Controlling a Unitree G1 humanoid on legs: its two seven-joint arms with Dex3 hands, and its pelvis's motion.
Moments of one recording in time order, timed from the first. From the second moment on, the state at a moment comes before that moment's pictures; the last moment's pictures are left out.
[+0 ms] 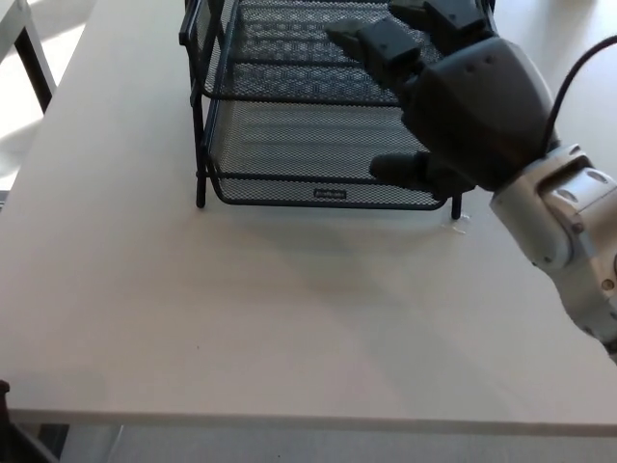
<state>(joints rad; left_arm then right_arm) 0.15 1.00 -0.03 0.24 0.33 -0.28 -0.34 -0.73 -0.47 0.50 0.12 -0.87 -0.05 -0.10</state>
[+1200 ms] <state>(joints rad) 0.12 0.98 -0.03 0.21 0.33 -0.28 -0.36 -1.00 -0.28 0.58 0.93 -0.98 -0.05 -0.48</state>
